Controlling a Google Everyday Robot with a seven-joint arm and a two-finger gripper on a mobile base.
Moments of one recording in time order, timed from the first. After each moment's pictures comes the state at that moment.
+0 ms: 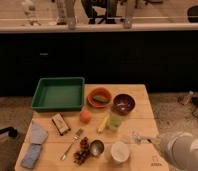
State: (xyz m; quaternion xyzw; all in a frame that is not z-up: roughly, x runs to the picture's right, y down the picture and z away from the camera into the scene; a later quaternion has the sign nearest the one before) arm 0.220 0.182 0.503 -0.01 -0.08 -0.84 0.53
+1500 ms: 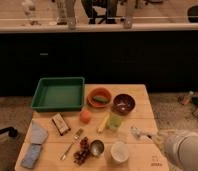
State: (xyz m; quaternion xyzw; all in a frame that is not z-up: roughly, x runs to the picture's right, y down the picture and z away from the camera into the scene) arm 0.213 0.162 0.475 0.03 -0.06 -0.86 0.50
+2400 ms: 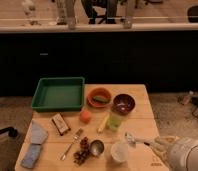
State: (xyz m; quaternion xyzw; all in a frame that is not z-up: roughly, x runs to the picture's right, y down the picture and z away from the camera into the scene) arm 0.196 0.177 0.450 0.08 -0.09 -0.88 0.45
